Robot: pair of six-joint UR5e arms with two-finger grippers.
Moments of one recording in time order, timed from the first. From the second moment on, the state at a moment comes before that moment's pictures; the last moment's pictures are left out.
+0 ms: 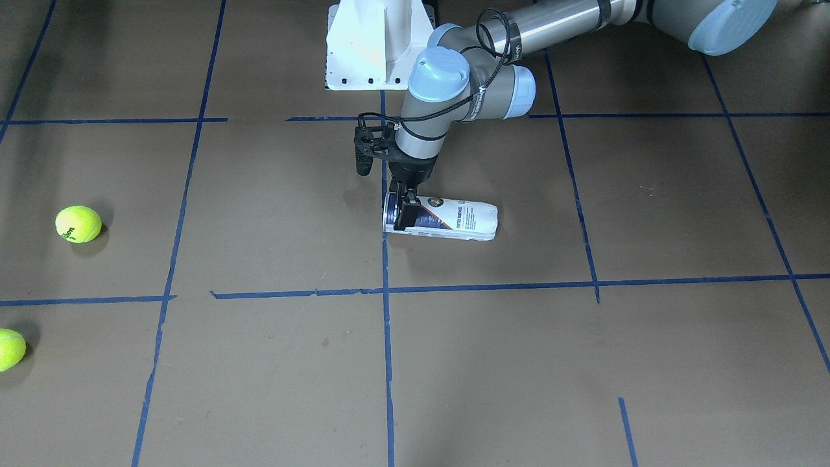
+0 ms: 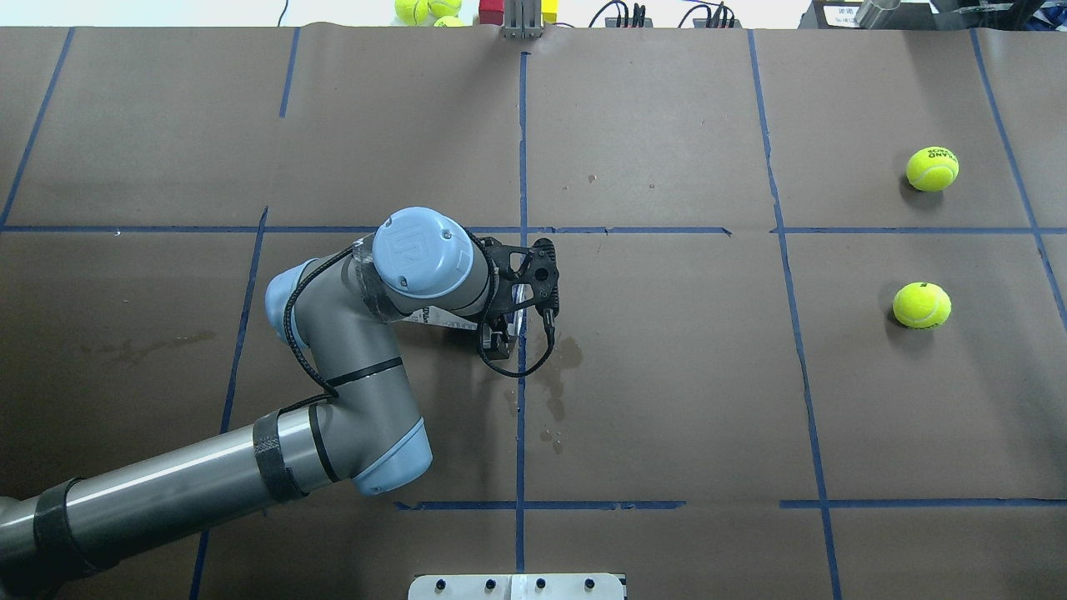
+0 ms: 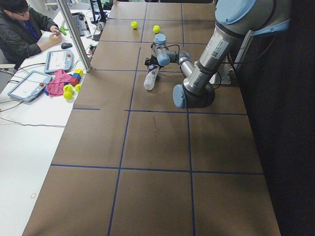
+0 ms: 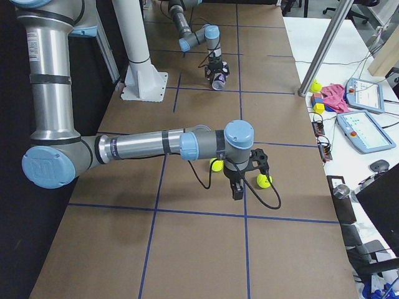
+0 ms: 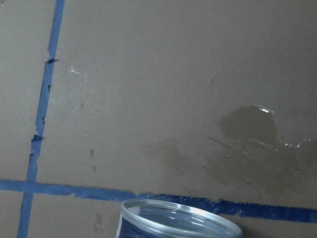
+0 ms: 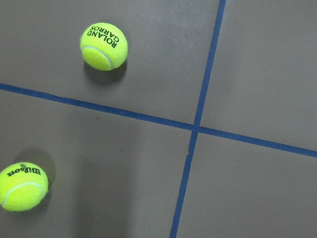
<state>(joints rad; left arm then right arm) -0.48 -2.33 -1.46 -1.93 -1.77 0.23 1.54 -1.56 1.72 -1.61 2.32 -0.09</state>
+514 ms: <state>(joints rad) -0.46 -2.33 -1.43 -1.93 -1.75 0.23 1.54 -1.56 1.72 -1.61 2.32 -0.09</state>
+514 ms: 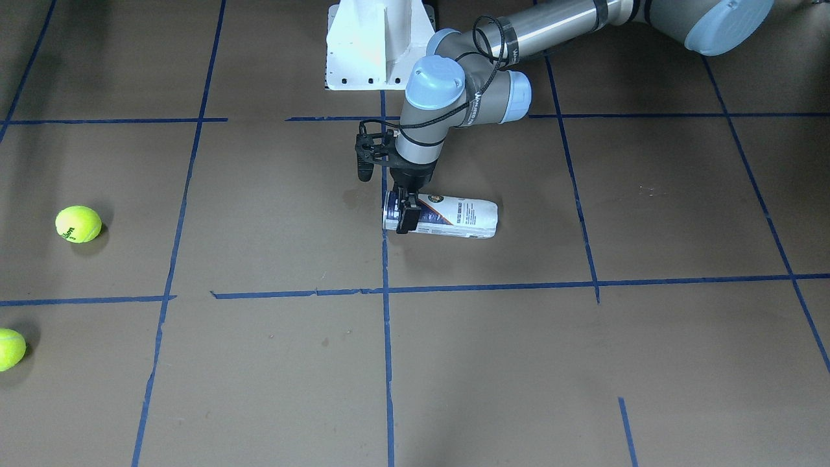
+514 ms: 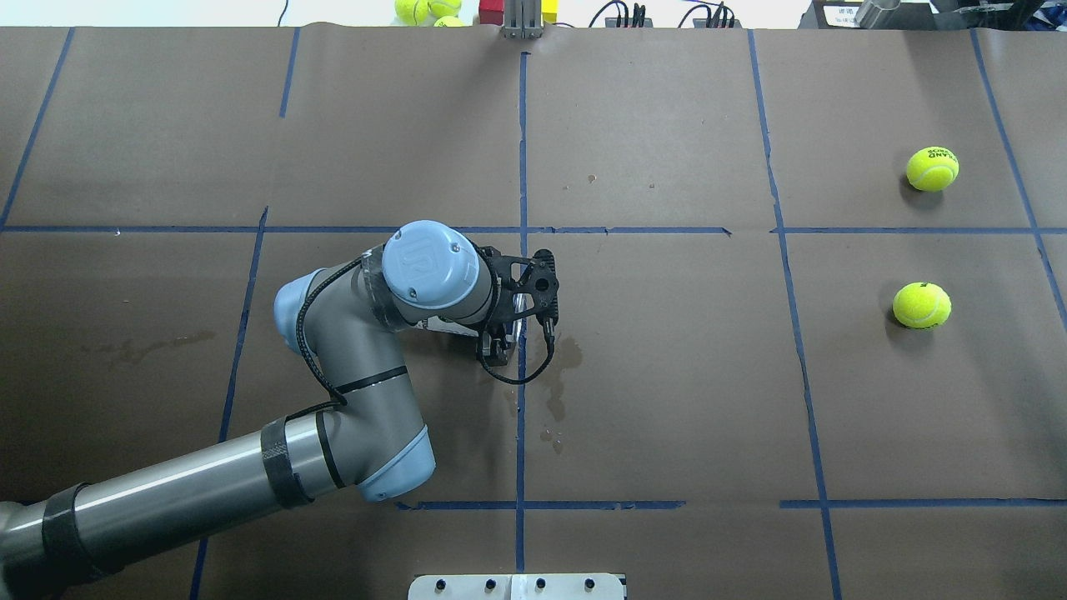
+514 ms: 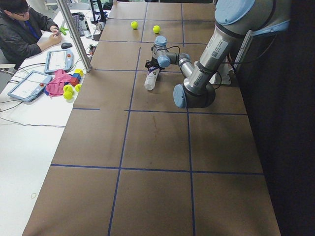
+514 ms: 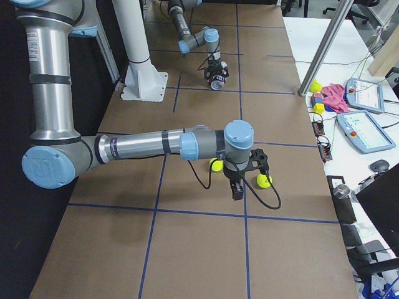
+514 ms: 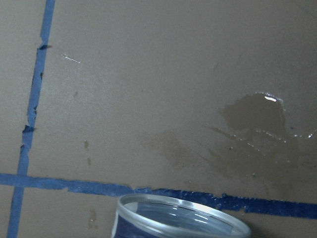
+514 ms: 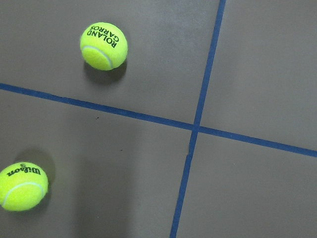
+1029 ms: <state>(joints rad) -0.45 -2.34 -1.43 -1.93 -1.68 0.28 1.54 -1.56 1.72 -1.61 2.32 -0.09</state>
